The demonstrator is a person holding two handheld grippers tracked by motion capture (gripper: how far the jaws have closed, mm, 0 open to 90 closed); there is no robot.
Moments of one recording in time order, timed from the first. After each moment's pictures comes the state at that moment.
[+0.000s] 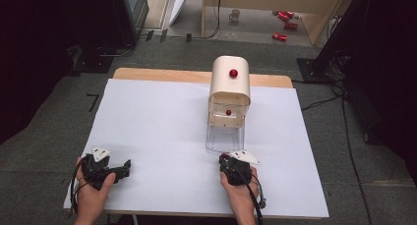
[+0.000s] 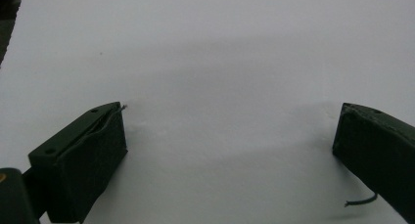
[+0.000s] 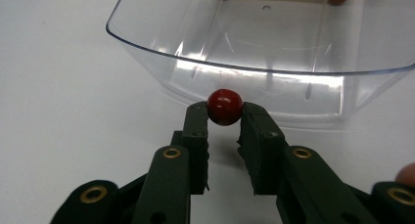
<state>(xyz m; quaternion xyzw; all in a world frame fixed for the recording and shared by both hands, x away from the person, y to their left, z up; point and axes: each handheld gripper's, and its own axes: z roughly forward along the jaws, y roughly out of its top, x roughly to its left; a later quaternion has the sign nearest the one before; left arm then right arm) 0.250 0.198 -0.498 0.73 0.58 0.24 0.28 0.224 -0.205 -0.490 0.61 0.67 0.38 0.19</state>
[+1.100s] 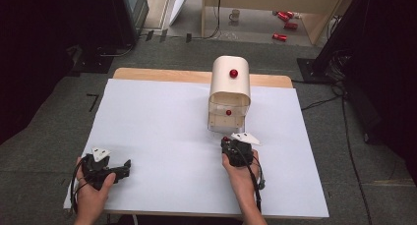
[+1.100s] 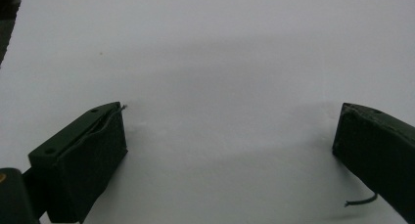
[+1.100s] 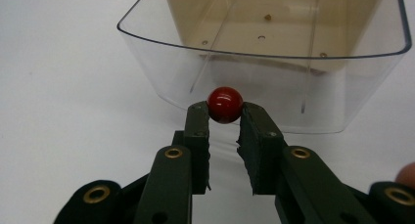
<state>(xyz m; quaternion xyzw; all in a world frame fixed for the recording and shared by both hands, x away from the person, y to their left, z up) 0.250 0.198 -0.498 0.73 0.58 0.24 0.28 0.269 -0.213 -0.468 0.60 0.66 0.39 0.21</state>
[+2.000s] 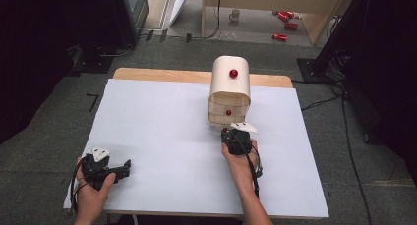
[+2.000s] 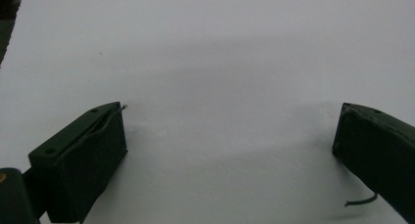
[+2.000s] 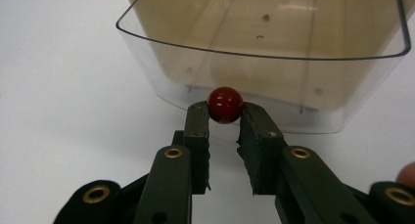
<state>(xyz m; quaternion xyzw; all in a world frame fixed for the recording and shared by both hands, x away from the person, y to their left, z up) 0.250 0.198 -0.498 0.73 0.58 0.24 0.28 0.301 -0.214 -0.467 0.60 0.66 0.38 0.22</state>
